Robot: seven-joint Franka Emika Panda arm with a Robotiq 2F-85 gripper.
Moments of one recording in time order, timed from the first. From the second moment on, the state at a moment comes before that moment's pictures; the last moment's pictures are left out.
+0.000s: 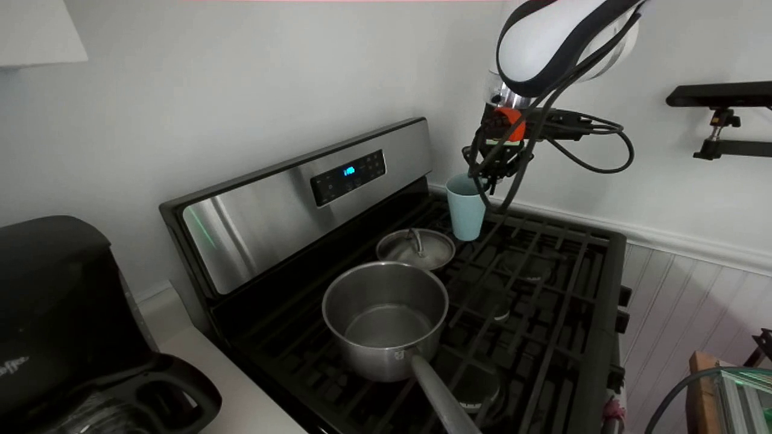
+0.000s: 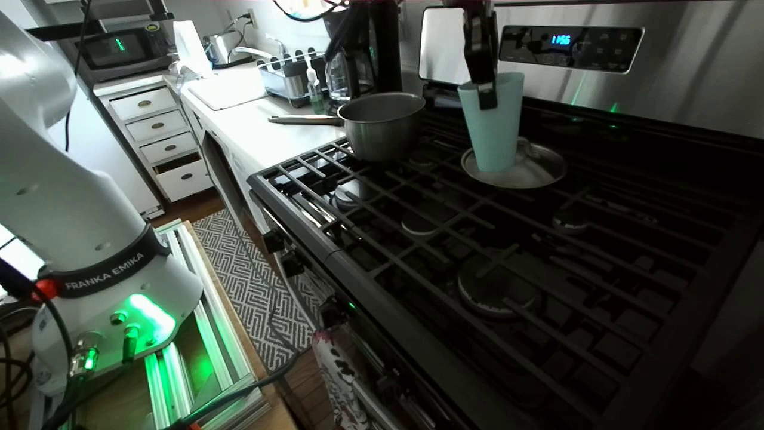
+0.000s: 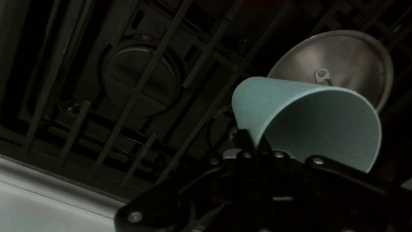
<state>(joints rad) -0.33 -0.07 -0.13 -2.30 -0.11 2.42 0.63</state>
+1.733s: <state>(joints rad) -0.33 0.11 -0.35 -2.17 0.01 2.41 0.92</state>
